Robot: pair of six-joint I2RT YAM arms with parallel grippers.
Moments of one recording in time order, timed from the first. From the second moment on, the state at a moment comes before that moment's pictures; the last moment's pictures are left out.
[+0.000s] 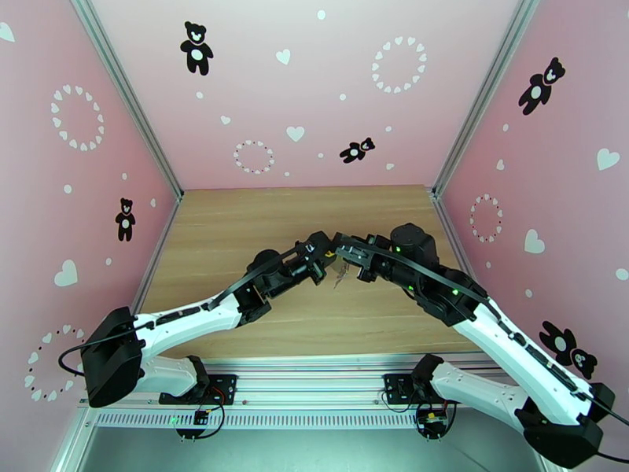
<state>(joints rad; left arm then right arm) -0.95 1.36 0.84 0.62 0.07 0.21 0.73 0.96 1.11 -0.55 -0.04 -0.67</state>
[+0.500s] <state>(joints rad) -0.94 1.36 0.86 0.60 0.07 0.21 0.73 0.97 1.11 -0.51 -0.06 -0.65</state>
